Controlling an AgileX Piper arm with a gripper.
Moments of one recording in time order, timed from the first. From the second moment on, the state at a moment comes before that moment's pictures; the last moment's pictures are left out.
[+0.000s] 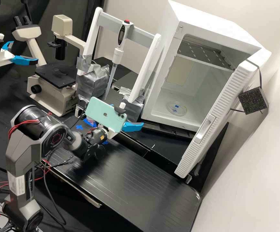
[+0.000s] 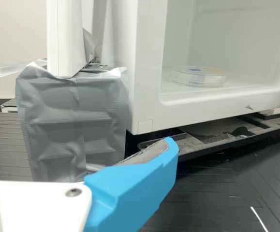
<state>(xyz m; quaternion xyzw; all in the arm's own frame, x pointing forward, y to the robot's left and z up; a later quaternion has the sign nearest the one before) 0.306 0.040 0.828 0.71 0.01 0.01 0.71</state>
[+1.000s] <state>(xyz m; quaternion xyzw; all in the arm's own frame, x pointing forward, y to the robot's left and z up) 0.200 -0.019 0.942 0.71 -0.16 0.17 0.66</state>
